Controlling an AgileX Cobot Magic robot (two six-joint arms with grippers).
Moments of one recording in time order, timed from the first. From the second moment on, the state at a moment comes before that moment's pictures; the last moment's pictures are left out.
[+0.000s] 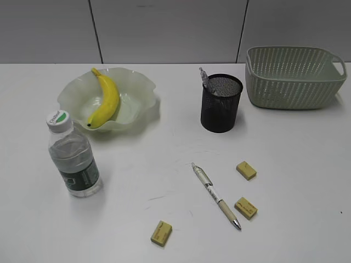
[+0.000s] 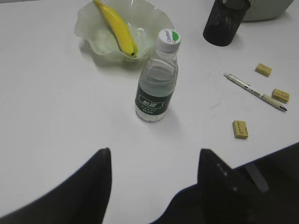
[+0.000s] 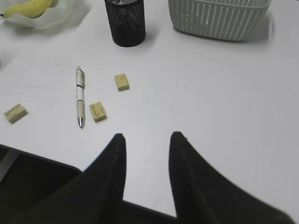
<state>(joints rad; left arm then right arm) -0.69 0.07 -0.54 0.19 1.09 -0.37 0.47 0.03 -0.51 -0.08 1.04 0.15</state>
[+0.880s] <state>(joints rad) -0.23 -0.01 -0.54 0.19 1.08 -0.32 0.64 1.78 -1.12 0.04 0.68 0.02</state>
